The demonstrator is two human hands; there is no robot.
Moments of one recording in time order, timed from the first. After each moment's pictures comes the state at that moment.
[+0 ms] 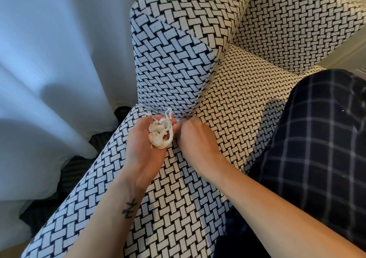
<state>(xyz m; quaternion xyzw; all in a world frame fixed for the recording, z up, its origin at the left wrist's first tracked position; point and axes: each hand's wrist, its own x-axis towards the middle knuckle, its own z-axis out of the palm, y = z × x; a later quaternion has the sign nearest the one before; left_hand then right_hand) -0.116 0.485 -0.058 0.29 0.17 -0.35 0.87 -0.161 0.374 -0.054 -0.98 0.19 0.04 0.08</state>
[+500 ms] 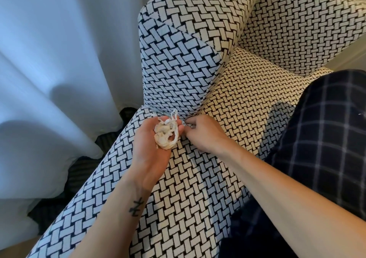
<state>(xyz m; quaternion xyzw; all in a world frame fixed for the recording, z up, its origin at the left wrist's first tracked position) -0.114 0.484 -0.066 0.30 0.19 -0.33 0.88 -0.146 0.349 -0.048 -0.93 0.24 0.13 0.26</state>
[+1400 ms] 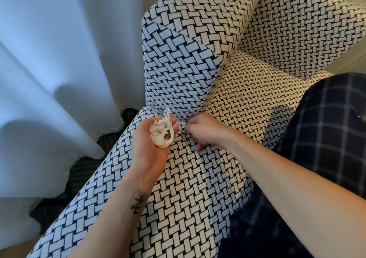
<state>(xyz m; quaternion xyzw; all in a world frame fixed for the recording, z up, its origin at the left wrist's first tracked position) -0.113 0.486 -0.064 0.29 0.22 -0.28 0.89 -0.130 0.336 -0.045 -0.86 0.27 0.25 0.35</state>
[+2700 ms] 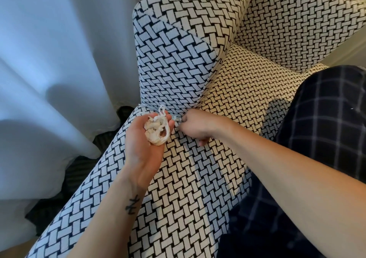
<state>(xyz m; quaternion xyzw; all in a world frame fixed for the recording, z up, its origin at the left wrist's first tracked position) -0.112 0.489 -0.058 0.30 0.22 -0.29 0.88 -0.115 0.340 -0.040 -0.88 0.24 0.32 0.26</state>
